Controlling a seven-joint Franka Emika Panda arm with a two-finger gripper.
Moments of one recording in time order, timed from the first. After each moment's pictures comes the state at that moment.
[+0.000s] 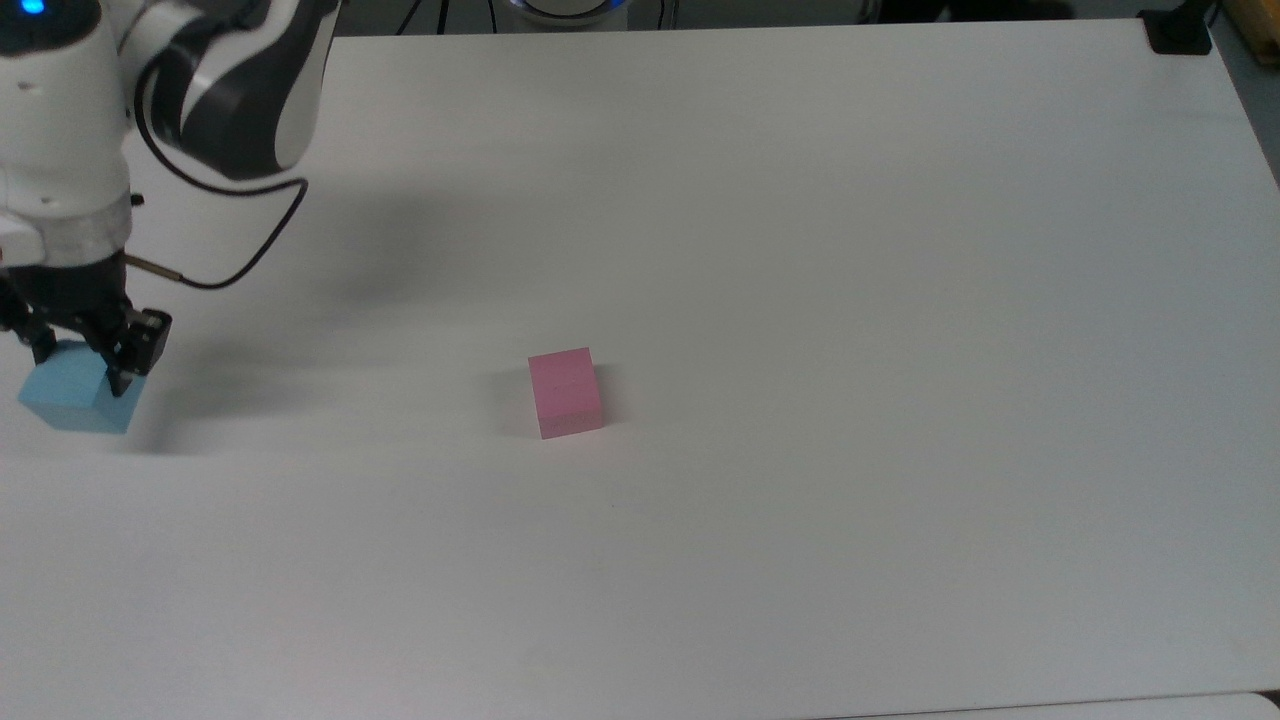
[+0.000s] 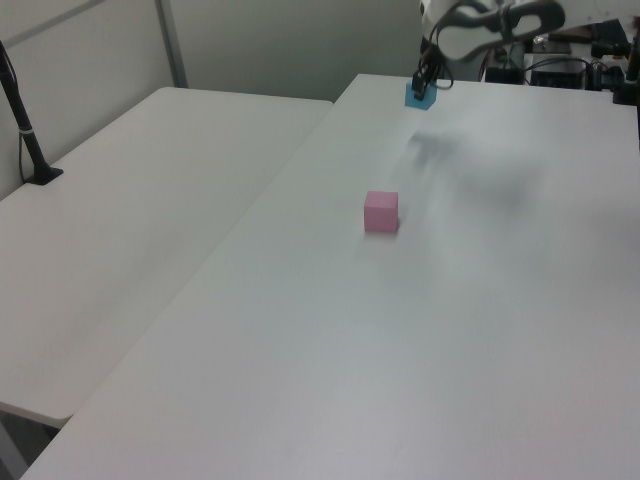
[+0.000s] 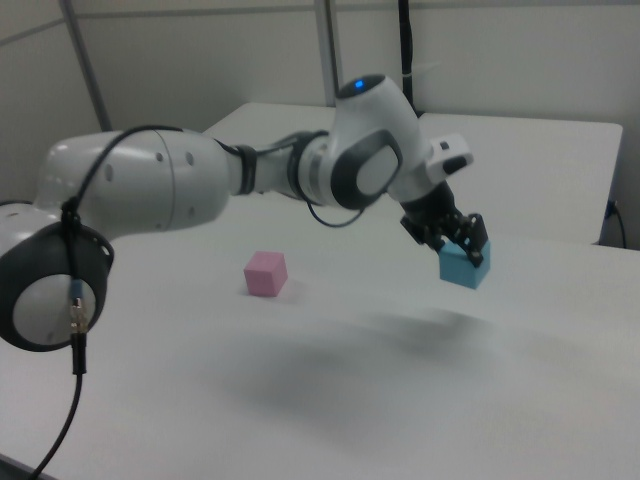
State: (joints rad) arm -0.28 0.64 -0.15 -1.26 -0.15 2.29 -0.12
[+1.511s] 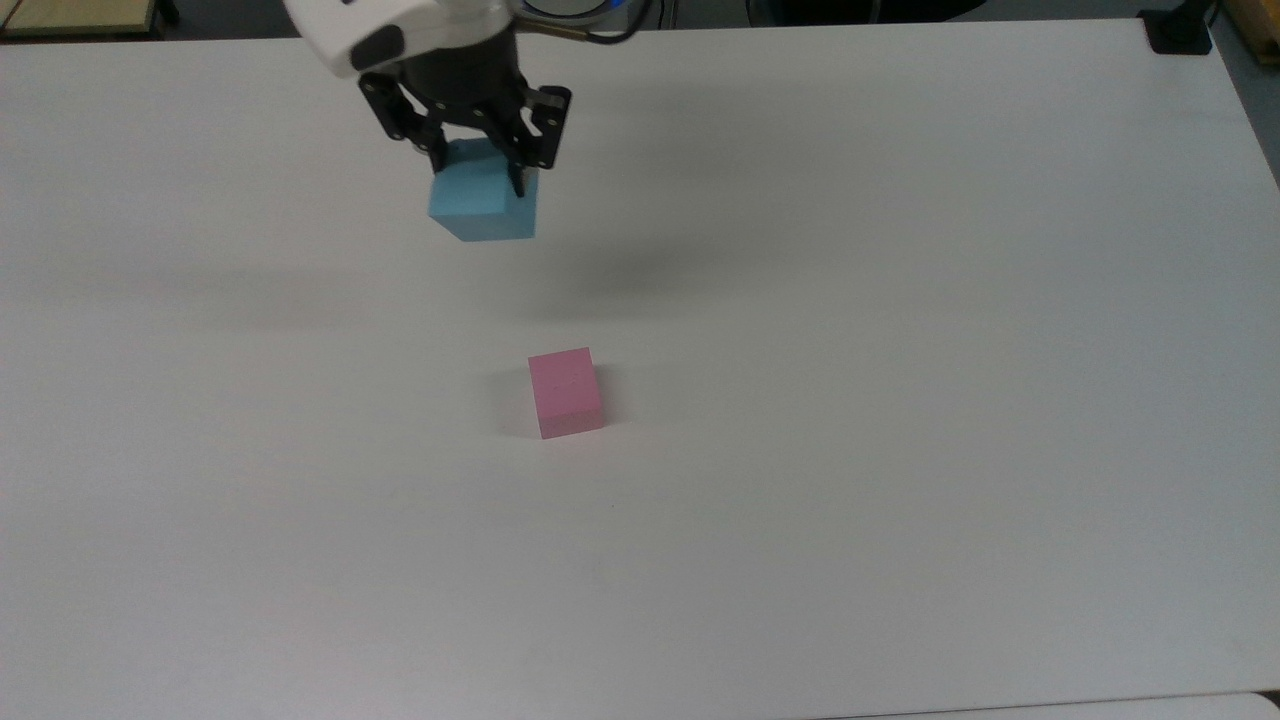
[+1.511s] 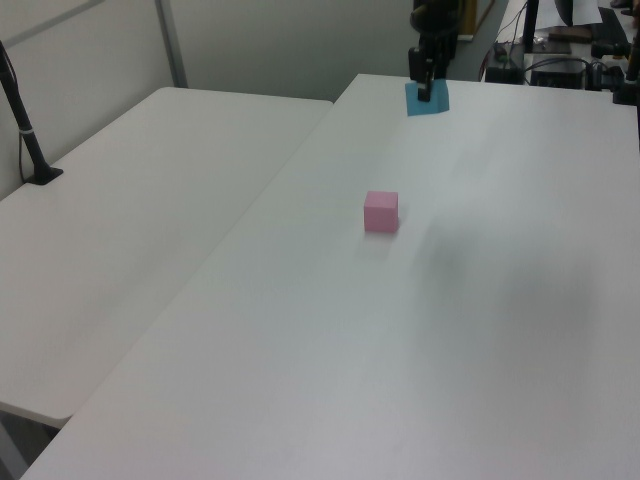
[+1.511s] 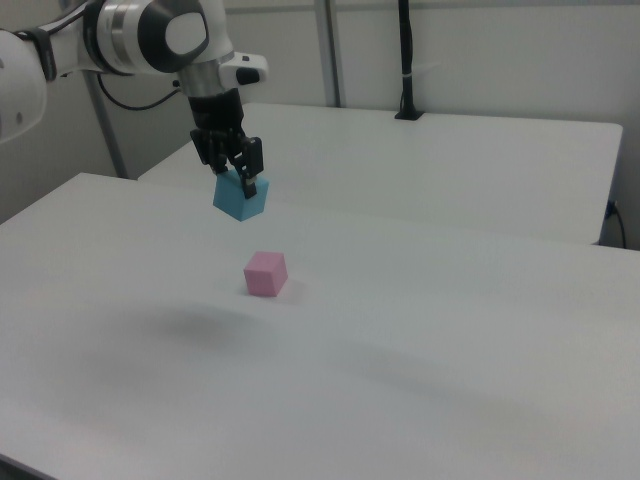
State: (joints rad) arm -0.02 0.27 0.04 -1.37 -0.06 1.65 0.19
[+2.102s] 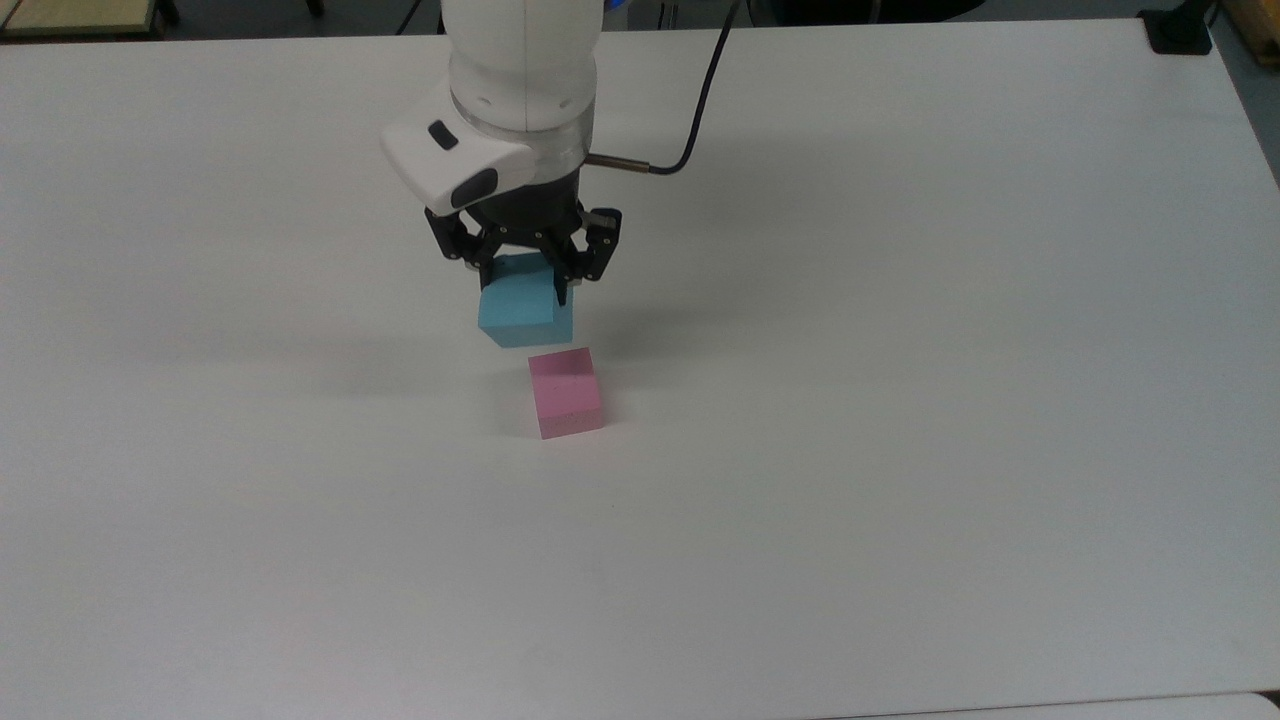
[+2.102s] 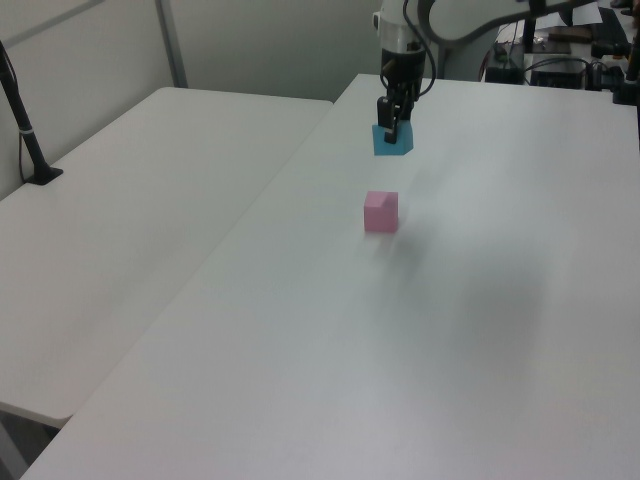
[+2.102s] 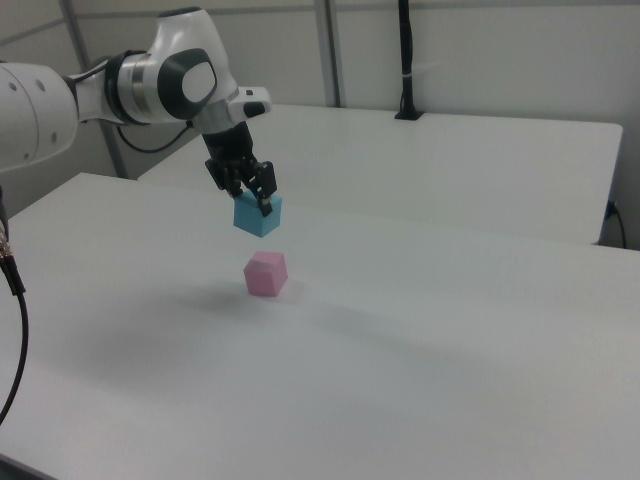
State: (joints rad) arm 0.04 0.37 0.04 -1.43 -0.13 1.90 0.20
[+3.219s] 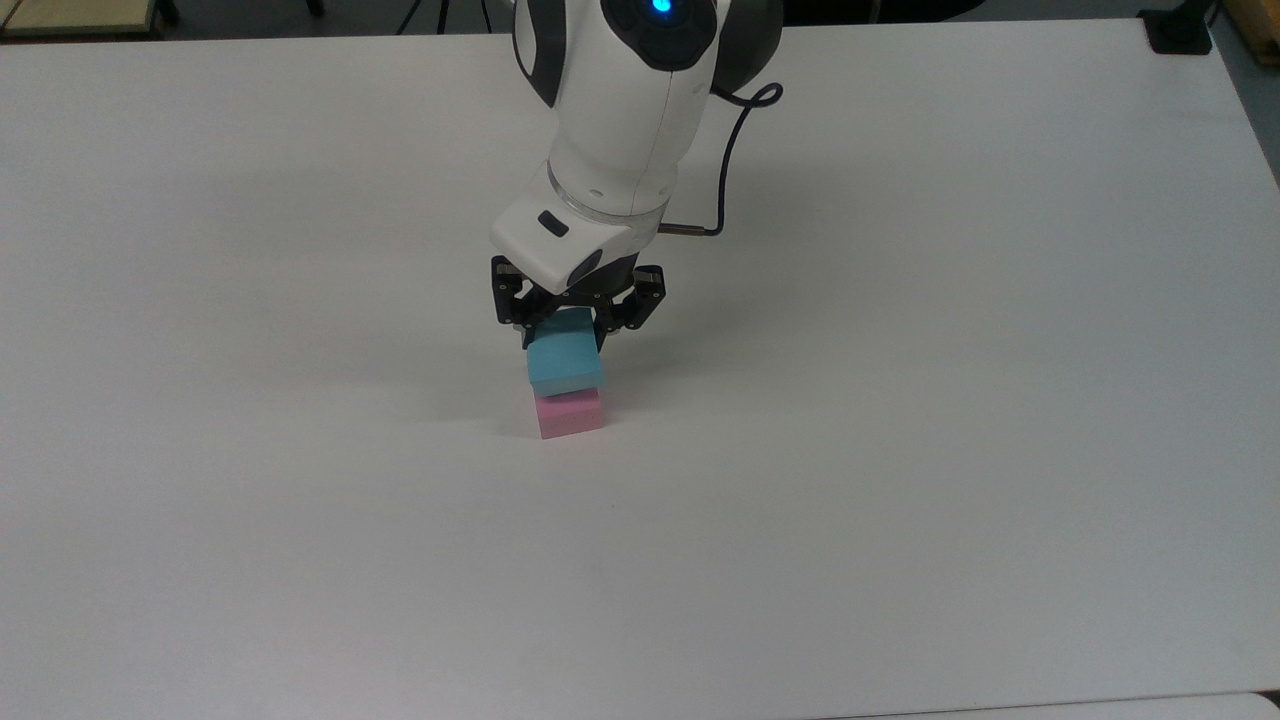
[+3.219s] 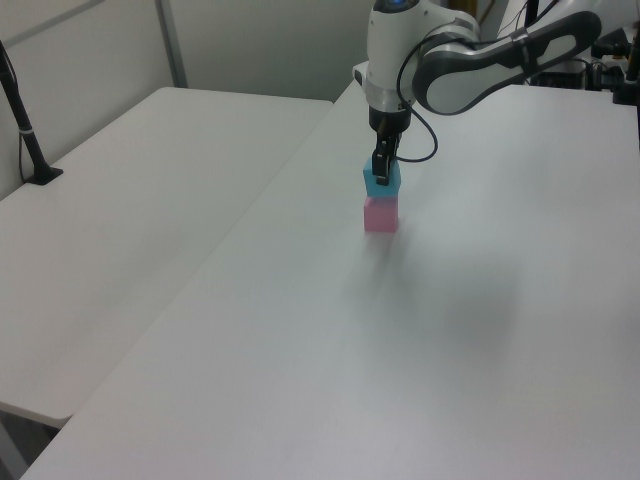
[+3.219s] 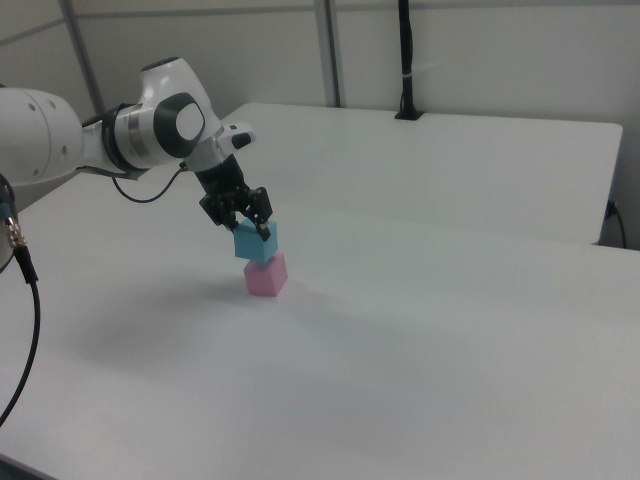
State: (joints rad) arm 0.11 0.43 0.04 -1.53 -0.29 2.06 0.16
